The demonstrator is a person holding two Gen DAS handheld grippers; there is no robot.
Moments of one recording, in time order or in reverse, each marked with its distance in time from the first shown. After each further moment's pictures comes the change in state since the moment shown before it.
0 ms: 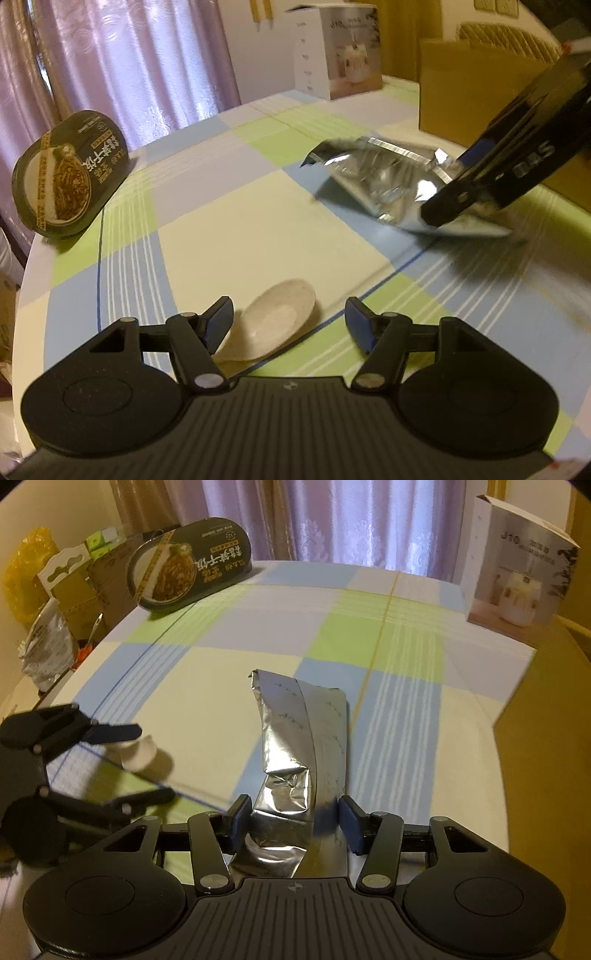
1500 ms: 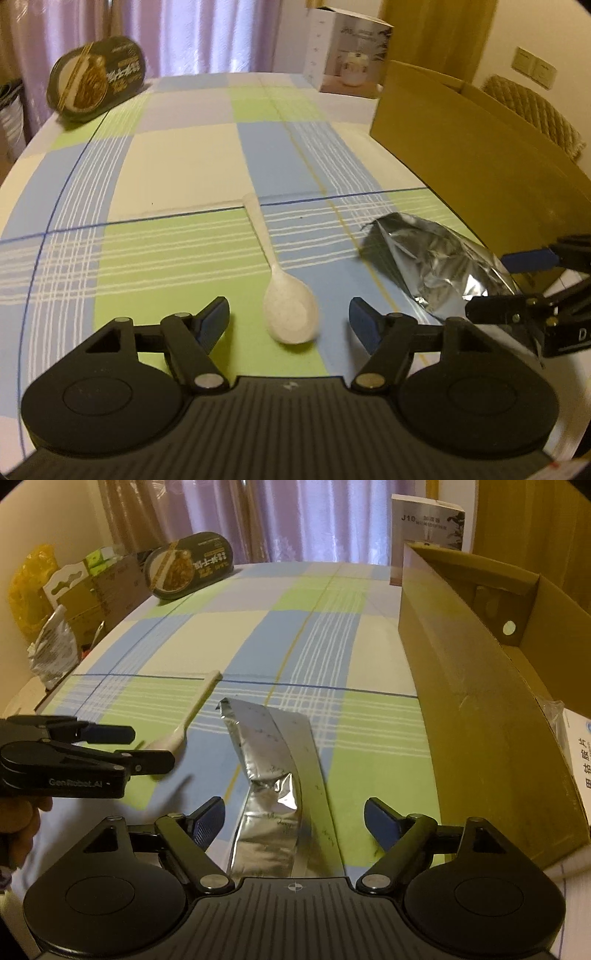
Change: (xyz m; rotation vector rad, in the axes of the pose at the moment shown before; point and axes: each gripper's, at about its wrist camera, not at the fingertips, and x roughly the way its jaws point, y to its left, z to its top) left arm -0.079 -0.096 -0.018 -0.398 0.076 -0.043; right arm -0.110 -0.009 -0.140 0.071 -0.078 -0.044
